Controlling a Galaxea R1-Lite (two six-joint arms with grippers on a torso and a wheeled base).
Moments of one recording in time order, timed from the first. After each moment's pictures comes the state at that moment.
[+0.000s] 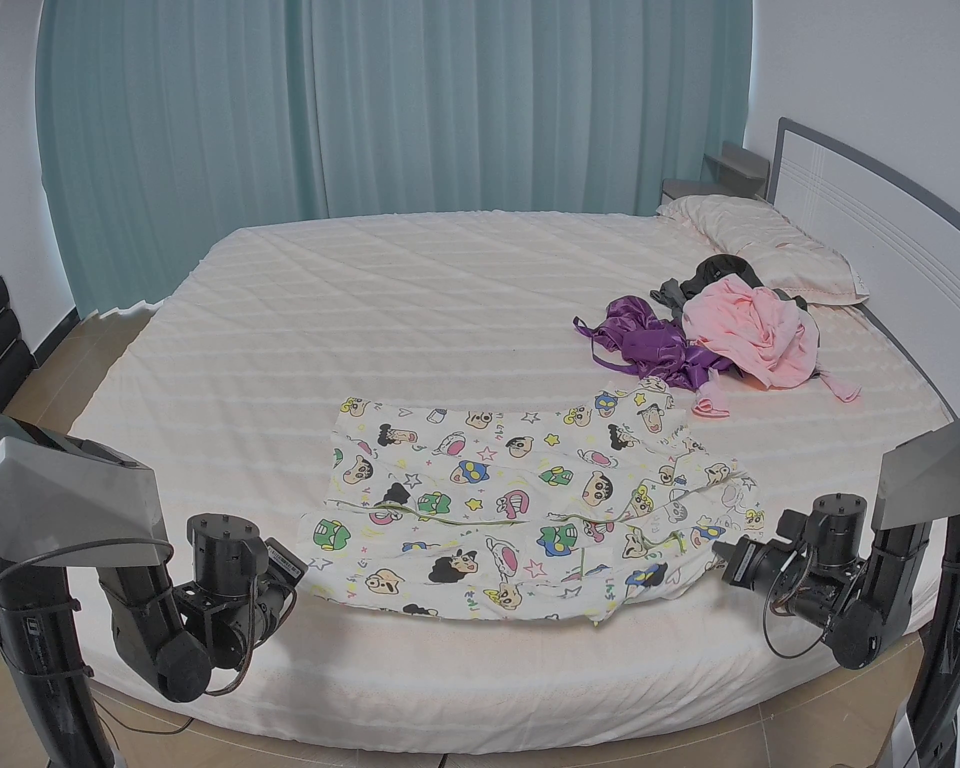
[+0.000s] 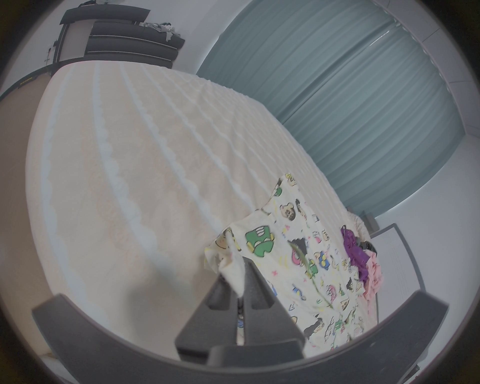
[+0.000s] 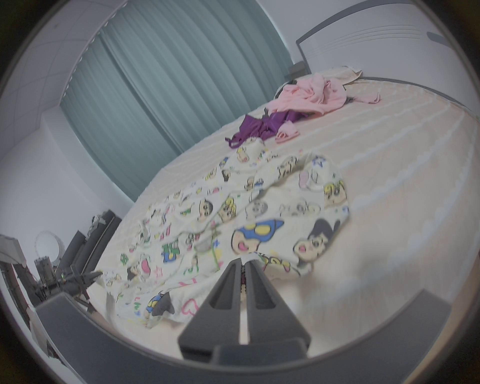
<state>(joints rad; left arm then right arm) -0.32 2.16 -0.30 -1.31 0.32 -1.07 0.19 2.21 -0.22 -1.55 0.08 0.49</state>
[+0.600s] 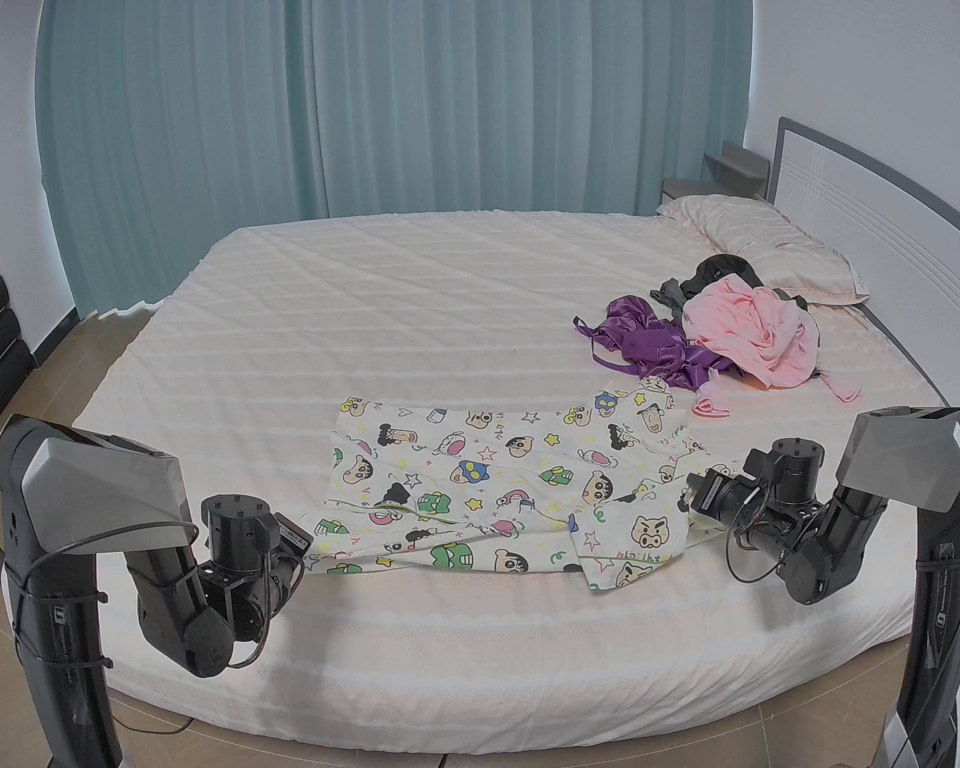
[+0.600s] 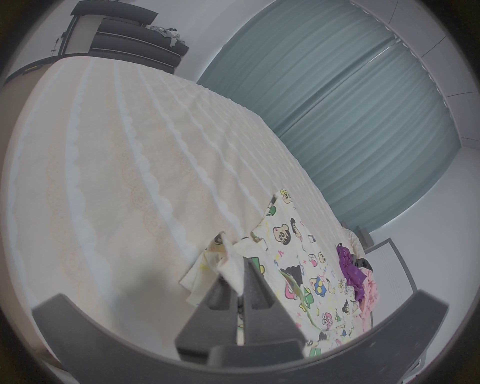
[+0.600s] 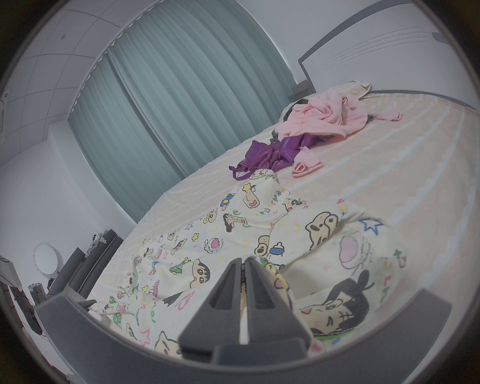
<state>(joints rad) -0.28 2.27 -0.45 -1.34 0.33 -1.06 0.16 2.34 -0.69 -1.35 0.08 0.50</state>
